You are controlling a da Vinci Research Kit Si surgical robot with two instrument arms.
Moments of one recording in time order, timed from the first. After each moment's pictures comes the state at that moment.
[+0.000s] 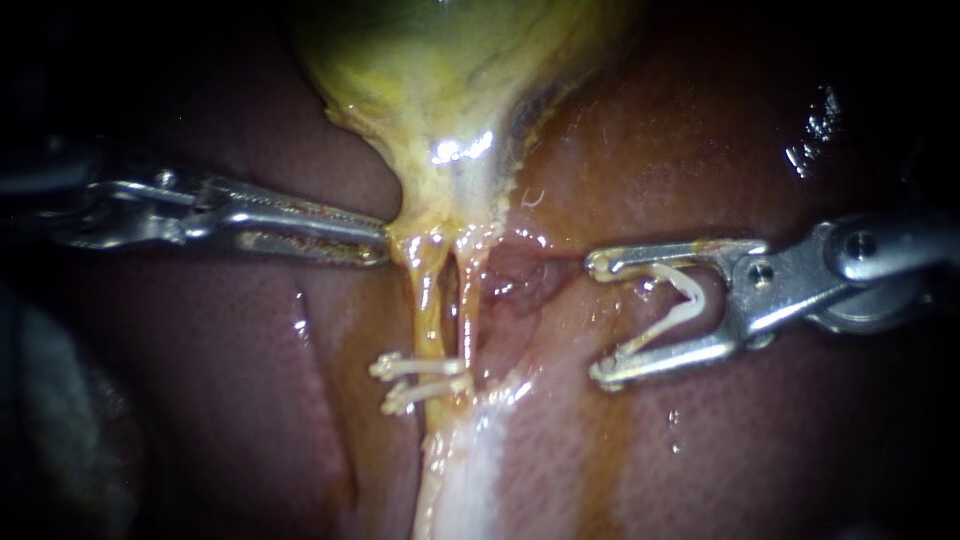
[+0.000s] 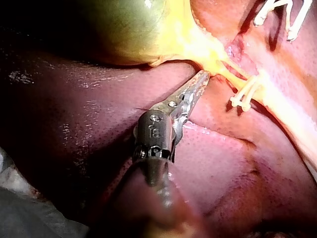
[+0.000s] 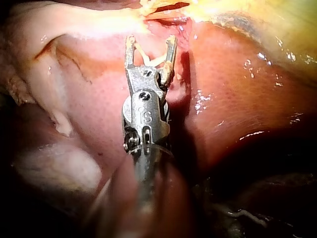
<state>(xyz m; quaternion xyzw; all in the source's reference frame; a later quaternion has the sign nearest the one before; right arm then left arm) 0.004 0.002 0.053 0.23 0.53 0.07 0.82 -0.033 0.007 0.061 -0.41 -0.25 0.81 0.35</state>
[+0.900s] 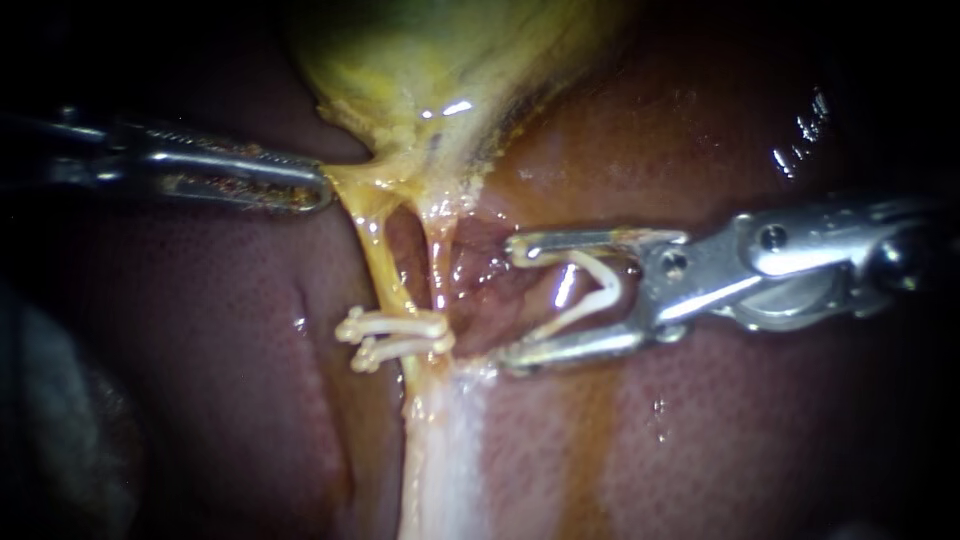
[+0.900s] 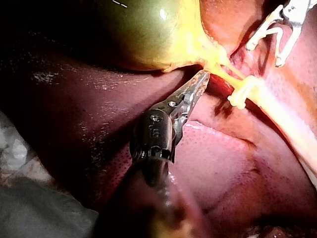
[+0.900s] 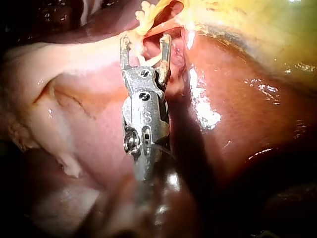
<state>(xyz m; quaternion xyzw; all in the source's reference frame) 0.011 0.002 0.053 0.25 0.52 0.12 0.81 -0.029 0.010 0.054 -0.41 -0.23 0.81 0.36</state>
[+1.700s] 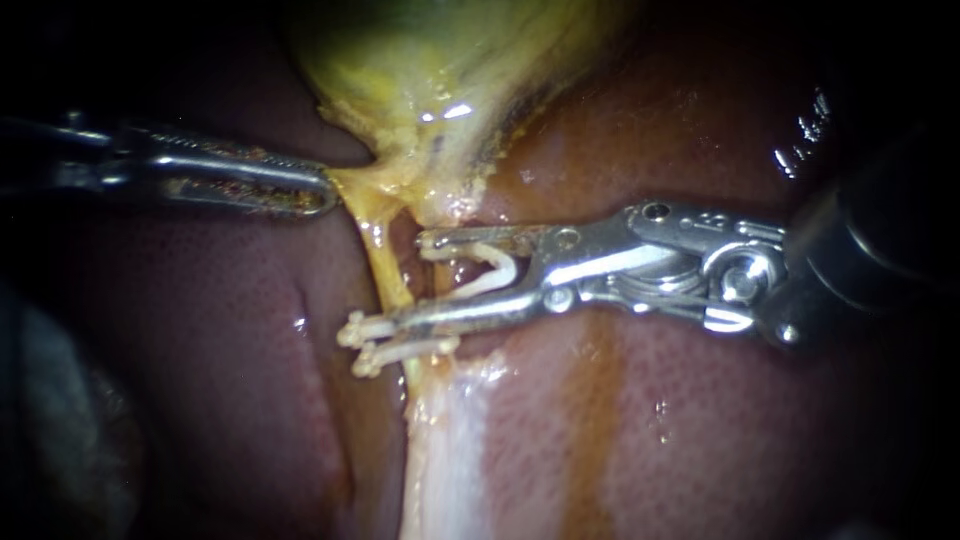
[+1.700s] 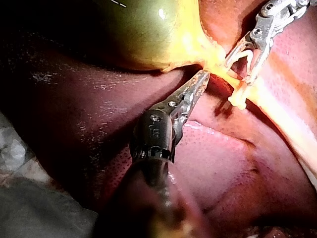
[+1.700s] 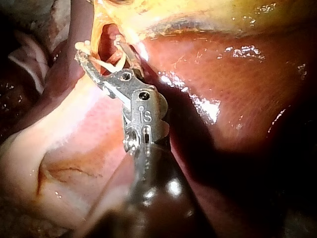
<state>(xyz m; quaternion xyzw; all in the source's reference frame) 0.016 0.003 0.061 0.34 0.52 0.27 0.73 -0.030 0.010 0.054 -0.41 -0.23 0.81 0.36</state>
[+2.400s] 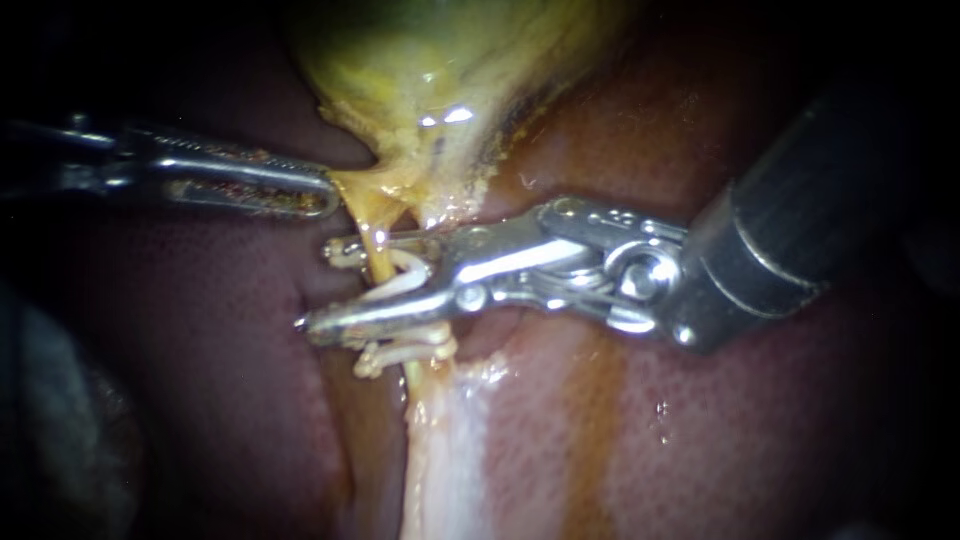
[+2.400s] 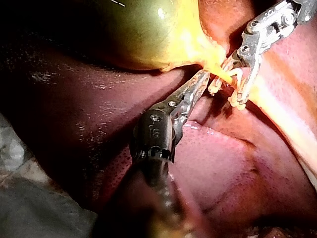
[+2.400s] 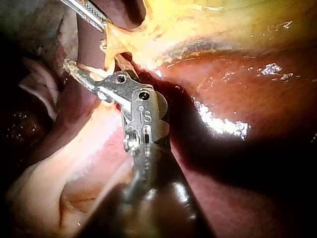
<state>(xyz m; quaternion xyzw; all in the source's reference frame) 0.023 0.003 0.060 0.38 0.56 0.26 0.68 -0.030 0.010 0.054 -0.41 -0.22 0.81 0.36</state>
